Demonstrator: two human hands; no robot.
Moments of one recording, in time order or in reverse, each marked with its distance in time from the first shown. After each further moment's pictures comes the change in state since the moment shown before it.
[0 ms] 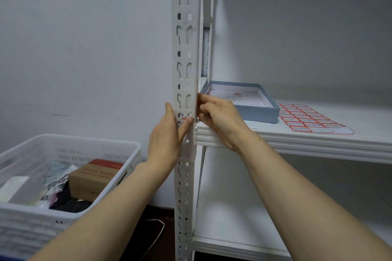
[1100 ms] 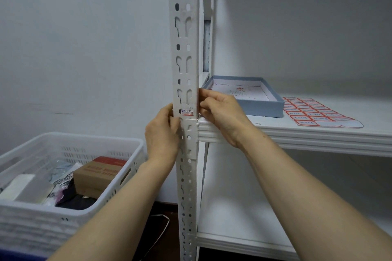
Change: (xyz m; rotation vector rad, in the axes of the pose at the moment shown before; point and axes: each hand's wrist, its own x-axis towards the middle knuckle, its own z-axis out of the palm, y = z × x) left_hand -0.002 -0.001 0.002 -0.135 0.206 -0.144; right_hand -0.002 -0.002 -0.001 -0.125 0.023 -0.025
